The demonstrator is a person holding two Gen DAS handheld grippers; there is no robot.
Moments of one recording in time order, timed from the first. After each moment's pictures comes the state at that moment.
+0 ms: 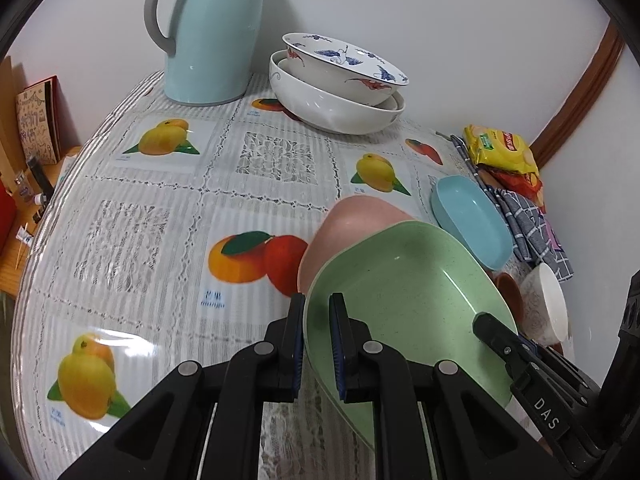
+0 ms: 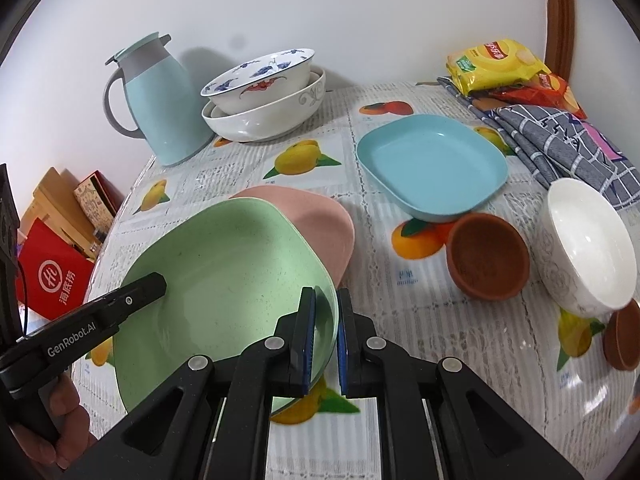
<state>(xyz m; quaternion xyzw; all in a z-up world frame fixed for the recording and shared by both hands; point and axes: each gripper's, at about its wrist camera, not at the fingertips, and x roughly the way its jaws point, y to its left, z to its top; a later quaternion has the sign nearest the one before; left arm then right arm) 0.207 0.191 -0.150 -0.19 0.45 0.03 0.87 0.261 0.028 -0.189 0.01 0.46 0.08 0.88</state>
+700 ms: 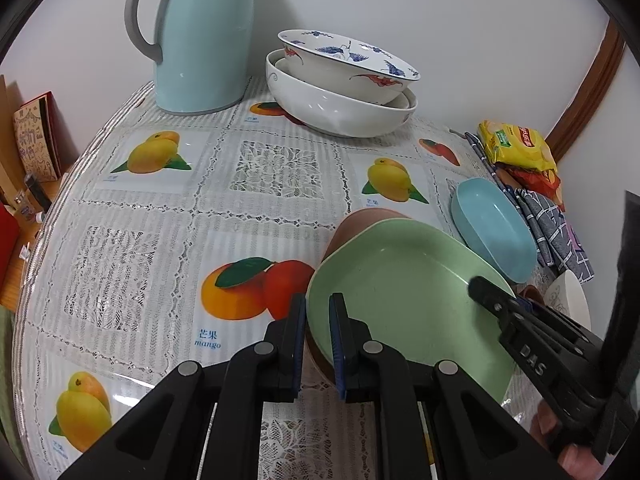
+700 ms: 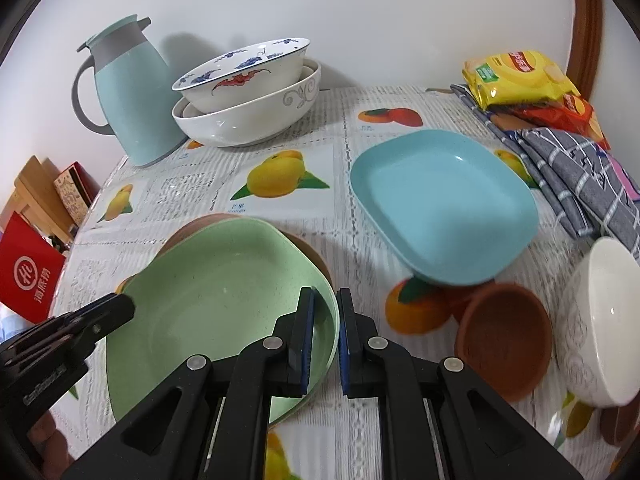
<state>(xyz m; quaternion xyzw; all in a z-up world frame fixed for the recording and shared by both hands) 0.234 0.189 -0.160 -0.16 0.46 0.04 0.87 0.324 0.035 -0.212 -0.03 0.46 0.07 0.88</state>
